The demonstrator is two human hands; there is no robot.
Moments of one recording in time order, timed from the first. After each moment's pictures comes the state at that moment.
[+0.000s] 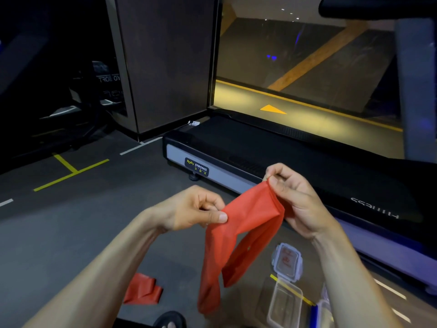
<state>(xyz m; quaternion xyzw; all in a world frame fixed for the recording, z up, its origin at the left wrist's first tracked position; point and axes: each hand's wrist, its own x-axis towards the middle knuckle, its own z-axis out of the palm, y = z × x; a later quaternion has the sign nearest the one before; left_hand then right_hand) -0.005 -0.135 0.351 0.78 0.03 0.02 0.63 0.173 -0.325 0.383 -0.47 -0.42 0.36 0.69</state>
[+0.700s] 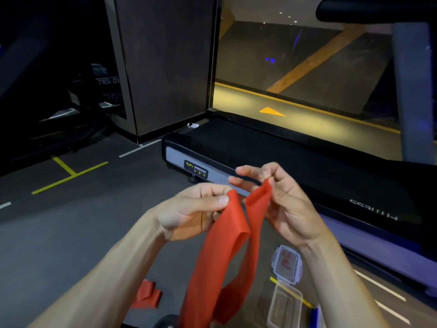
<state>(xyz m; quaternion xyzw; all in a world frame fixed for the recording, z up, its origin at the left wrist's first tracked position) -0.005 -0.156 0.371 0.57 -0.09 0.01 0.81 0.143 -0.318 0.391 -0.35 -0.45 0.43 0.70</state>
